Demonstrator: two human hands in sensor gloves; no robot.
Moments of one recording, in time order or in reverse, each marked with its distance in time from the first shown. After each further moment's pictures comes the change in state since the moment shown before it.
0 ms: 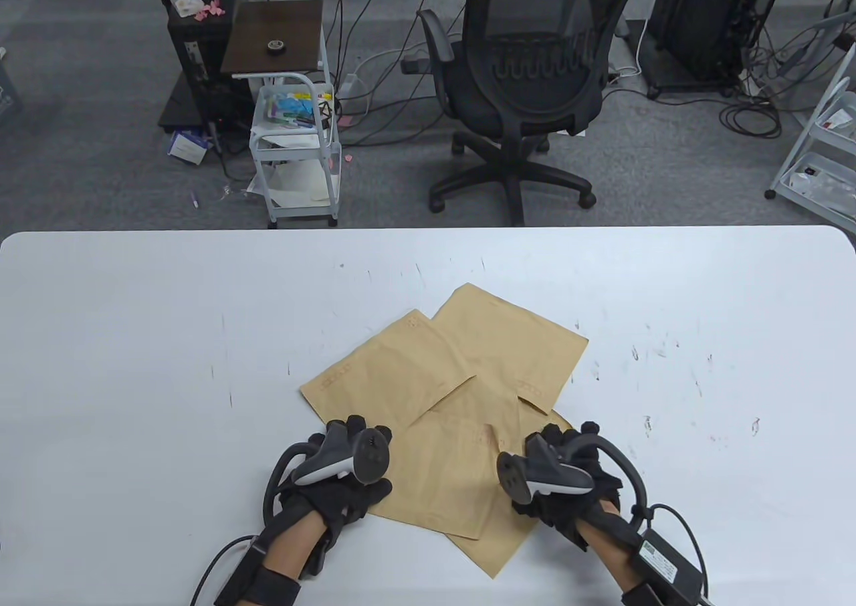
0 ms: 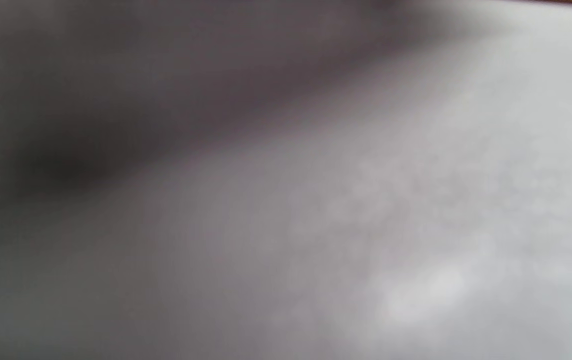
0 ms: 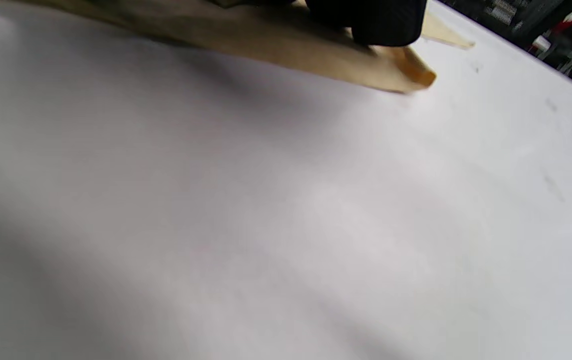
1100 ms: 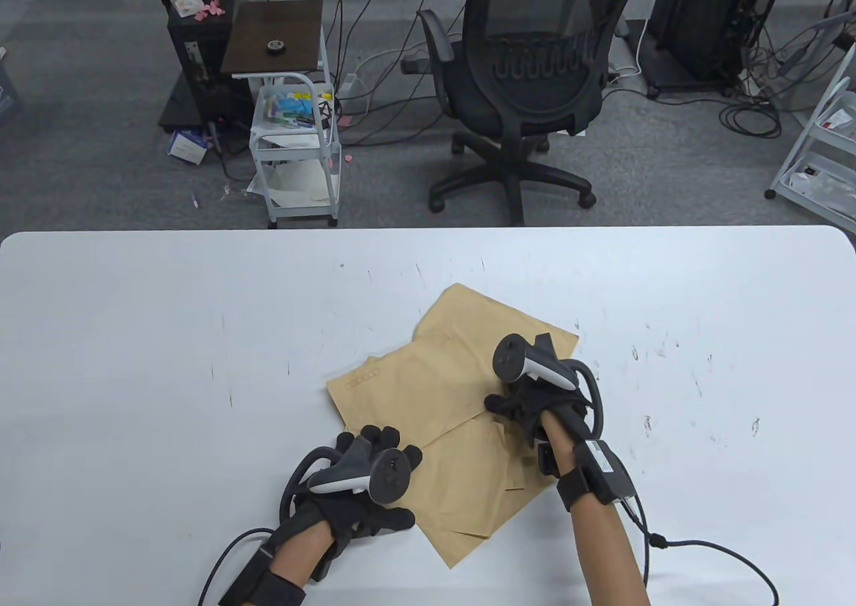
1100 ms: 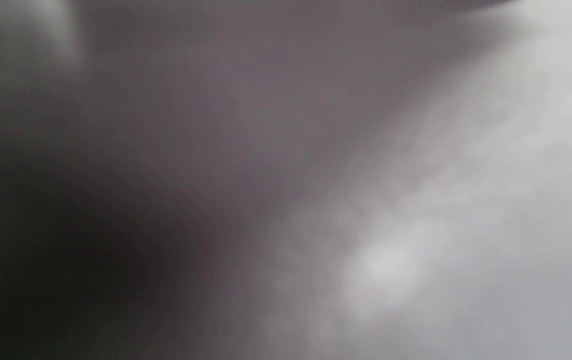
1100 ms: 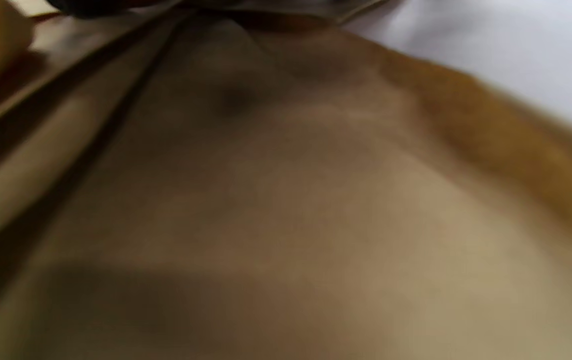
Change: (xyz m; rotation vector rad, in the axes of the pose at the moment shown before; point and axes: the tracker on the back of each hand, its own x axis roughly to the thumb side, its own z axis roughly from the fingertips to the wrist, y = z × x) left_hand 0.024 -0.007 -0.001 -0.017 -0.204 -0.062; right_hand -0.064 -0.037 -0.110 0.012 0.062 -0.588
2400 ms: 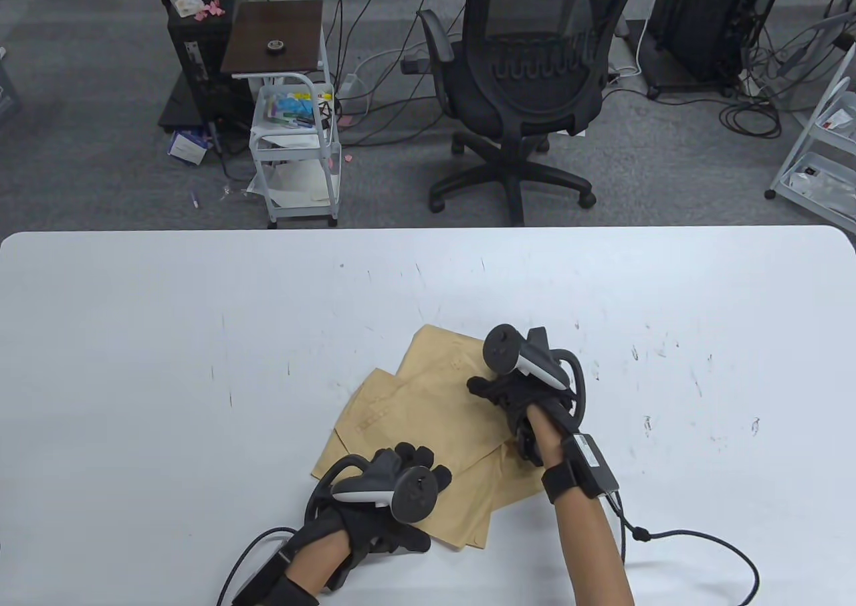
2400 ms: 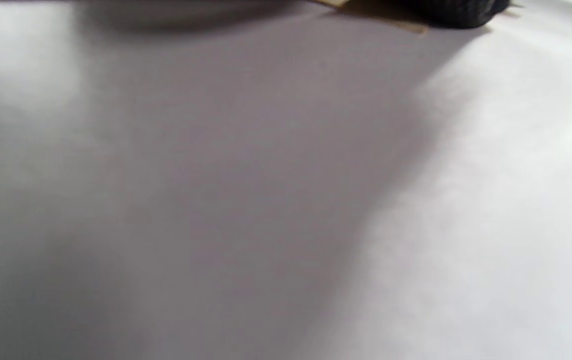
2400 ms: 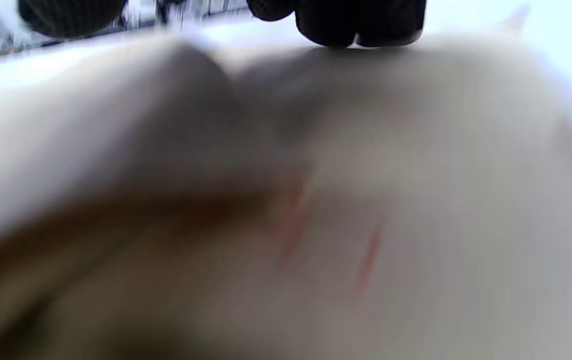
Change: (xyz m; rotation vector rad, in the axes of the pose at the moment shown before) left_hand 0.045 0.003 0.003 -0.009 -0.196 -0.060; right_hand 0.021 -0.002 -0.019 -0.051 -0.024 -0.075
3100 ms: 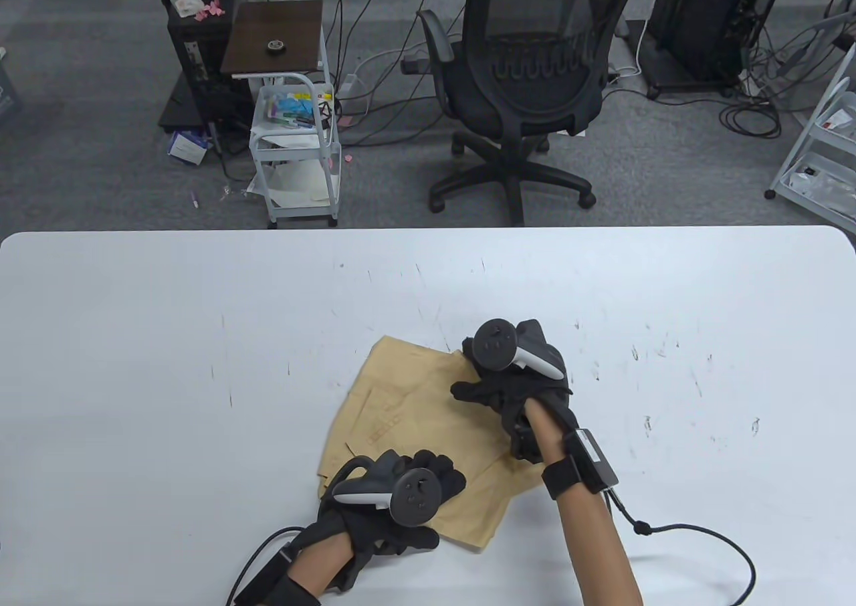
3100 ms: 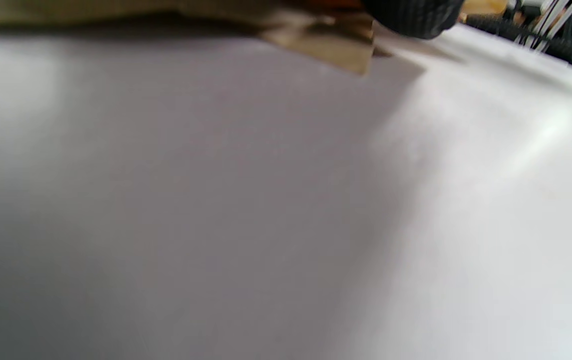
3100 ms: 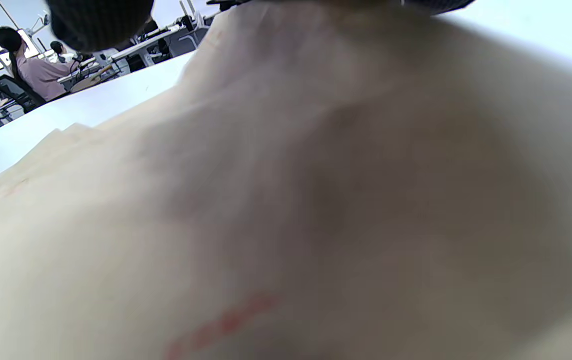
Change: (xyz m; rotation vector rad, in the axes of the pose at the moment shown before) left_hand 0.007 0.008 0.002 0.118 -0.103 0.061; right_hand 0.008 -0.027 0.011 -0.059 -0.173 -0.095
